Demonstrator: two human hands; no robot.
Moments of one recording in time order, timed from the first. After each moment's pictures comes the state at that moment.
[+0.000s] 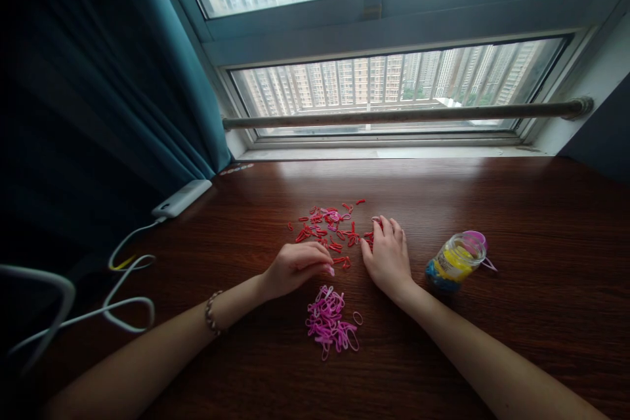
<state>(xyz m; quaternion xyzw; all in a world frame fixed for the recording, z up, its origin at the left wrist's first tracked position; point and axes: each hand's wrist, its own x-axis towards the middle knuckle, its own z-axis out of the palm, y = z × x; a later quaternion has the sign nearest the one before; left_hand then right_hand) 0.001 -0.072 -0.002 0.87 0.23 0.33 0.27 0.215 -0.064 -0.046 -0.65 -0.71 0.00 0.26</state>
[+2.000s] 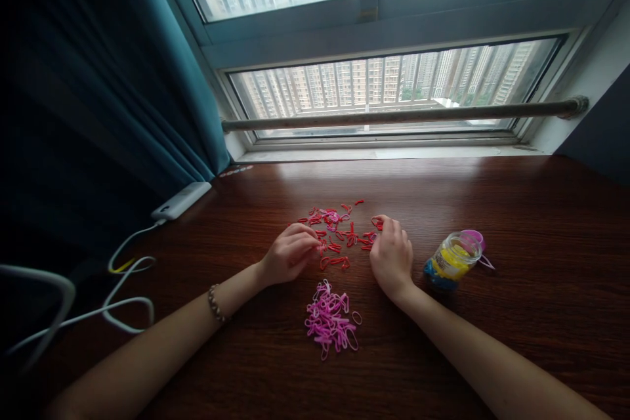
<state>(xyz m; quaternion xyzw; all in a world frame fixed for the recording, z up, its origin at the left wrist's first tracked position) -0.018 -0.049 -0.015 0.91 0.24 0.33 0.04 0.214 -0.070 -0.033 -0.68 -0.63 0.02 0.37</state>
